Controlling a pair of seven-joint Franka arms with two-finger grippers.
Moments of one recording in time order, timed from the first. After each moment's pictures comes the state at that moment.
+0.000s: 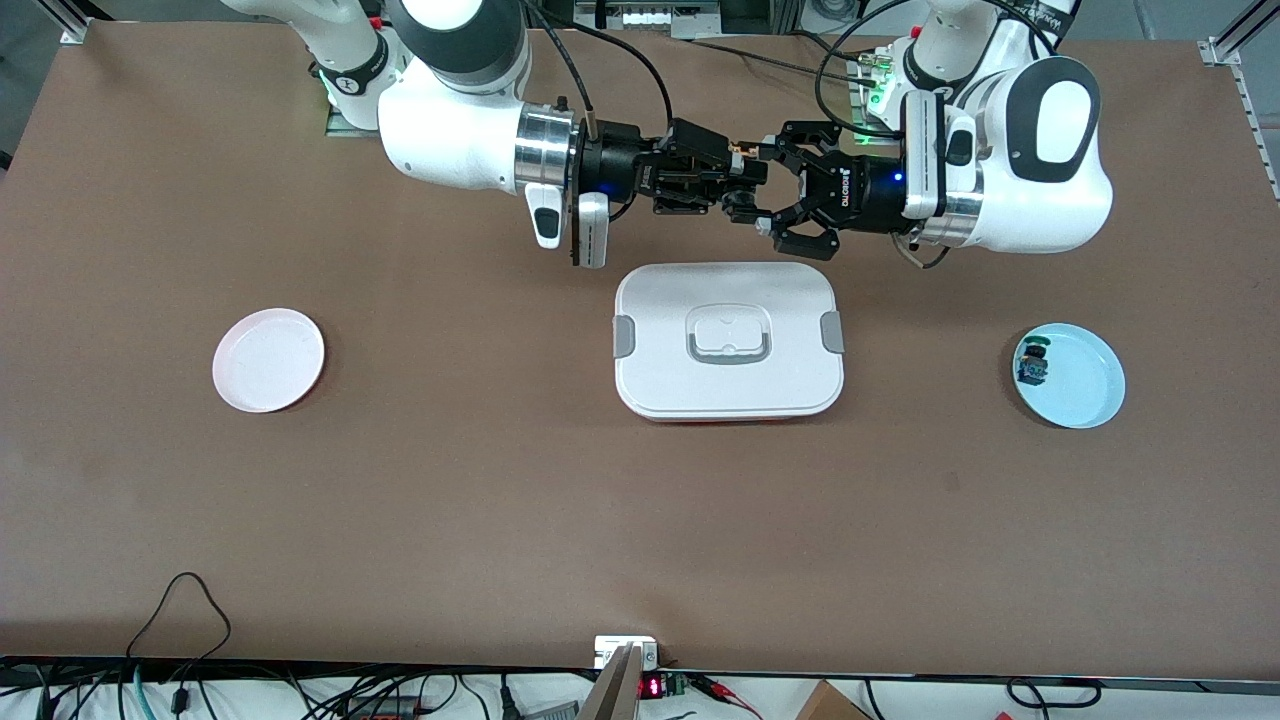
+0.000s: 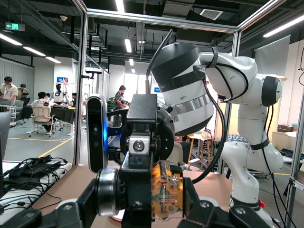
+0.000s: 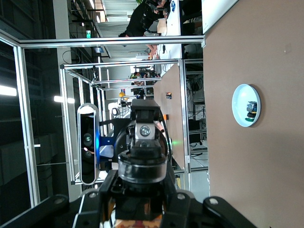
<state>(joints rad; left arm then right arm) 0.60 0.05 -0.90 -2.08 -1.69 1.78 2.05 0.83 0.27 -0.08 -1.68 1.82 2.38 -0.37</state>
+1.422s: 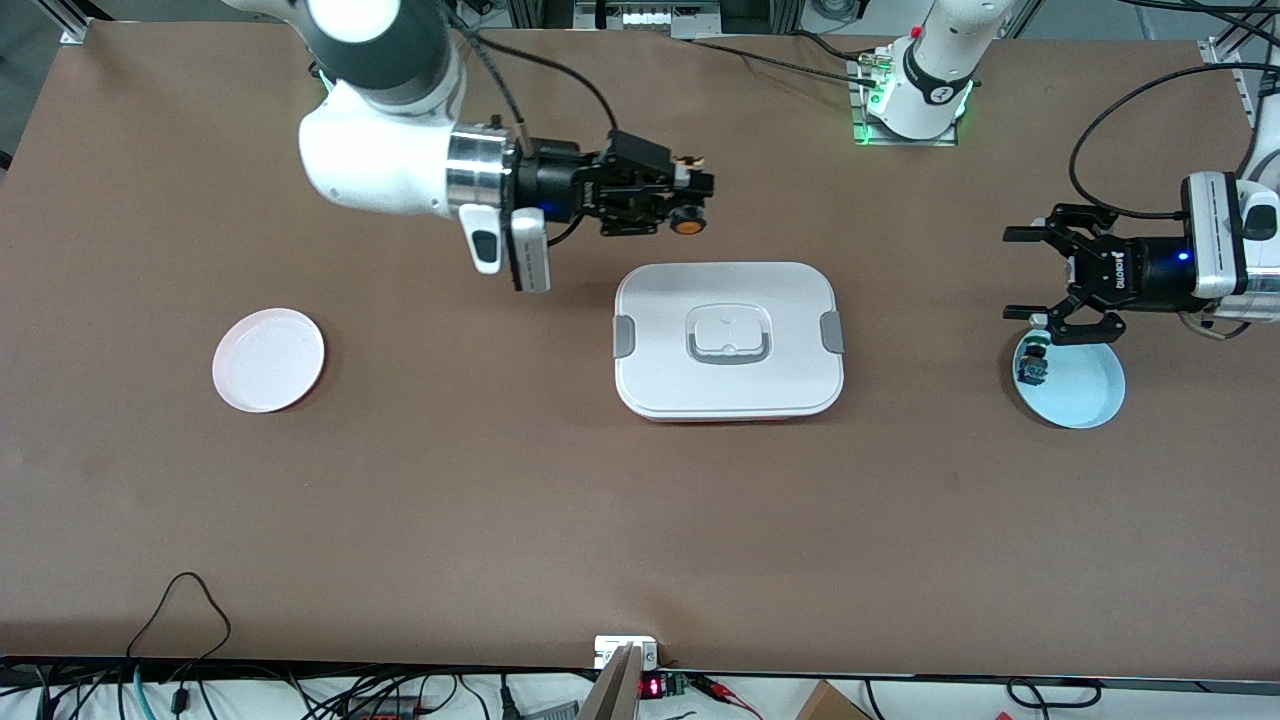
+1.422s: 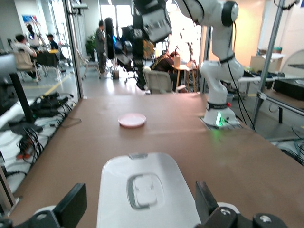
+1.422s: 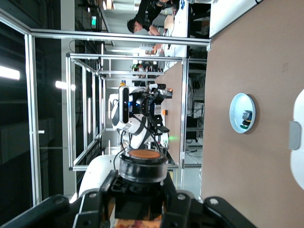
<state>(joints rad) 1.02 0.34 -0.88 -1.76 -0.88 1.51 2.01 0.68 0.24 -0.09 -1.69 1.69 2.17 -0.39</state>
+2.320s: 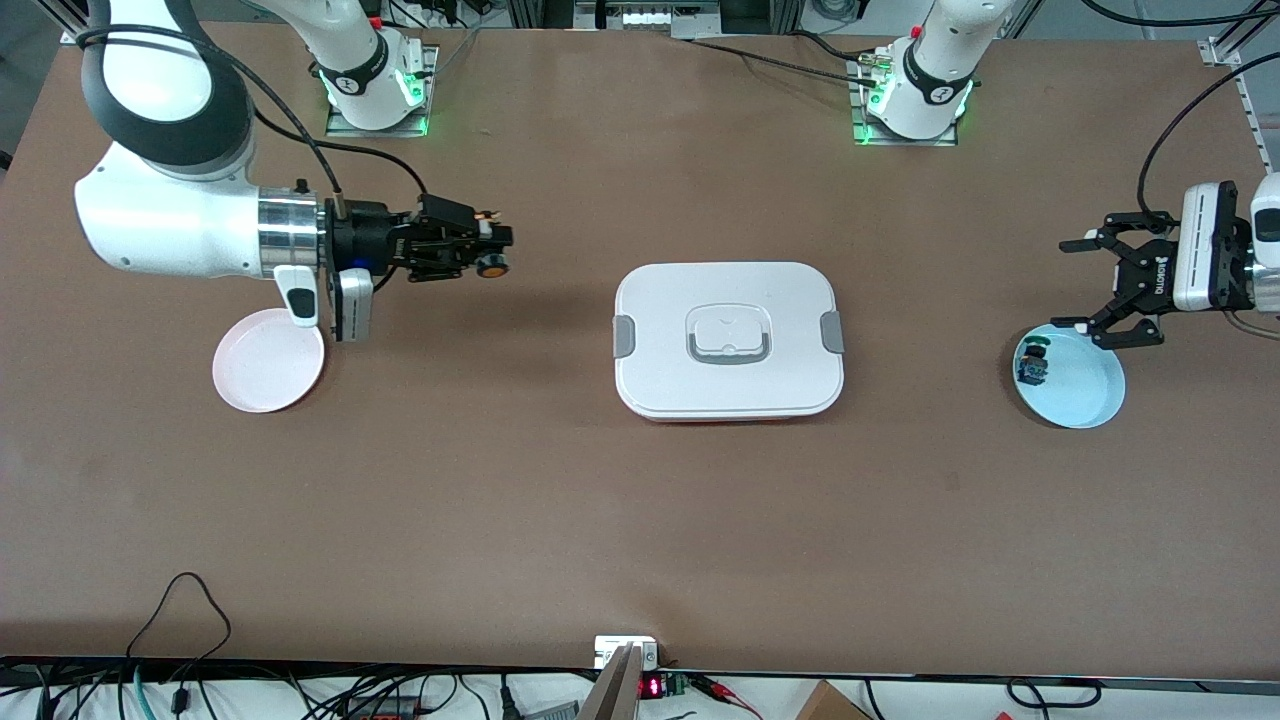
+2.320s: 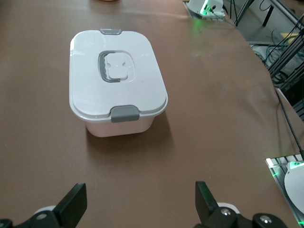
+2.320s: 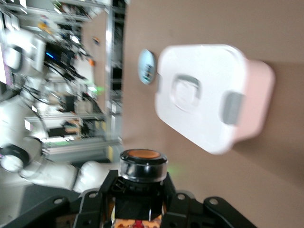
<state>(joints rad) 0.99 0.36 -0.89 -1.61 -0.33 1.51 1.82 0.31 0.15 -0.10 -1.86 1.11 1.75 -0.39</state>
